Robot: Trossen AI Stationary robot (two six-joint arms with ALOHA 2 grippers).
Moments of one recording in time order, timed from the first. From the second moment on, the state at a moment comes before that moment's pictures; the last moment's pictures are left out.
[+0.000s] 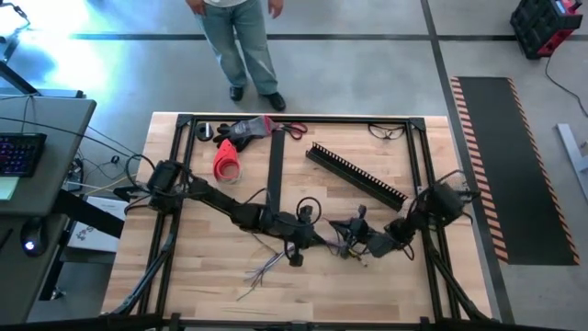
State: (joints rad) left arm -0.27 1.99 1.08 0.53 -0.08 -0.03; right arm 0.60 2.06 0.38 1.27 0.97 0.40
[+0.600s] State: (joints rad) left arm -0.27 2.08 1.09 0.70 -0.03 -0.04; right arm 0.60 2.19 0.41 1.40 0.95 0.49
